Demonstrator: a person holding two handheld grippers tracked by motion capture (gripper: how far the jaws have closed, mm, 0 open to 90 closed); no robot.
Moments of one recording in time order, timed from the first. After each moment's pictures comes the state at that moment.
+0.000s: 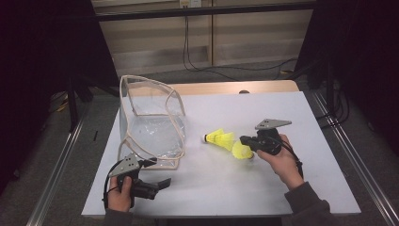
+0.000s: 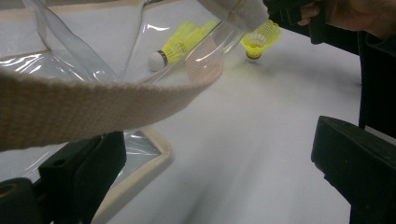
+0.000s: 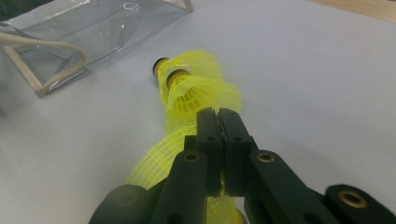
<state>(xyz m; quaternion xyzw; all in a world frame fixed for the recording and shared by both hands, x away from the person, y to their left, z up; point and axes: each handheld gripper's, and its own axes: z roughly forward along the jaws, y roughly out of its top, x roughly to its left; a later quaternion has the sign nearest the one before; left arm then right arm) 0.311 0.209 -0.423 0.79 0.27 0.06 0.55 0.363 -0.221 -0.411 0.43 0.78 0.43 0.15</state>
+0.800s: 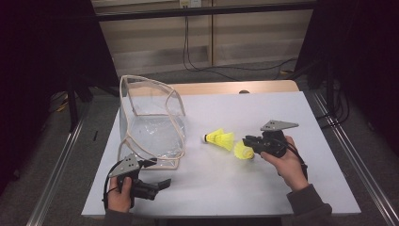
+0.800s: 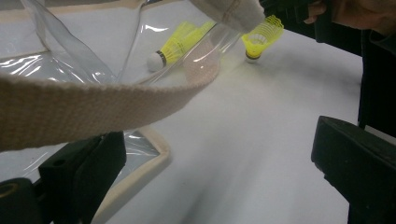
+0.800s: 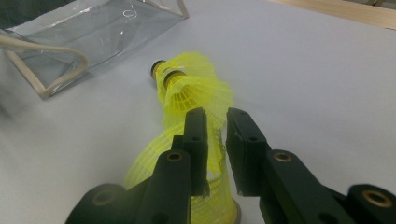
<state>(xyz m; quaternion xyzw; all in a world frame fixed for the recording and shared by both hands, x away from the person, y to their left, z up) 0.310 0.208 -0.422 0.79 0.27 0.07 0.54 0.353 -0.233 -0.406 0.43 0.77 0.44 0.16</state>
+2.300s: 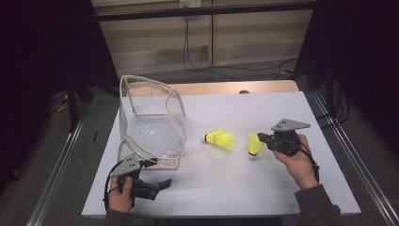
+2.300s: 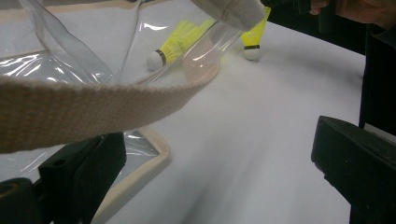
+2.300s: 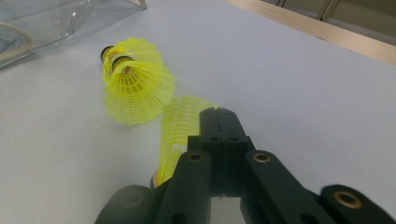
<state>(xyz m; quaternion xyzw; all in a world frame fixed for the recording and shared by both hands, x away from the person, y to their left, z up) 0.310 0.207 -0.423 0.79 0.27 0.06 0.54 0.350 -0.261 -0.403 0.43 0.78 0.40 0.23</state>
